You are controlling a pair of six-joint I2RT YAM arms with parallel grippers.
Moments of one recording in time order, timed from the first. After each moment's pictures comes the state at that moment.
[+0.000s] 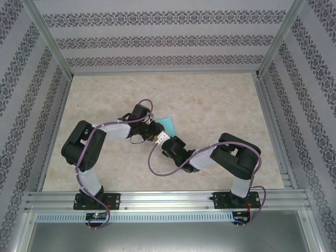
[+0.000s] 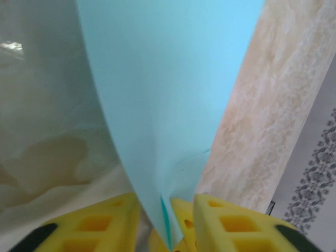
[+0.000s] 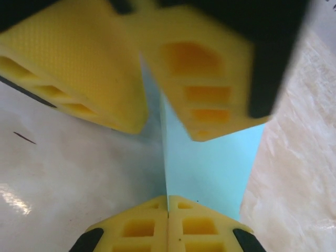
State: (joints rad) left arm -0.50 1.80 0.96 -0.10 0.56 -1.02; right arm 1.01 1.82 0.64 0.50 0.55 -0.20
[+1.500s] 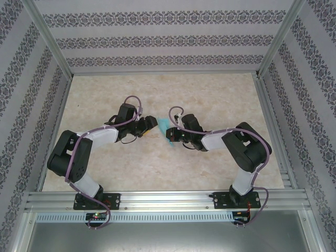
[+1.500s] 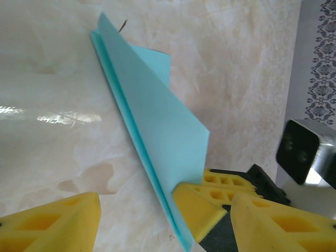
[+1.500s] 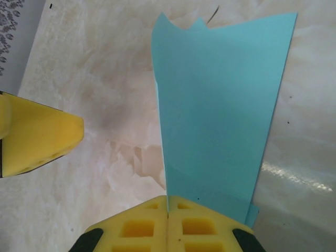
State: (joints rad) left arm -0.40 1.63 0.81 0.06 0.52 -0.92; right arm 0.61 1.80 0.72 0.45 -0.39 0.65
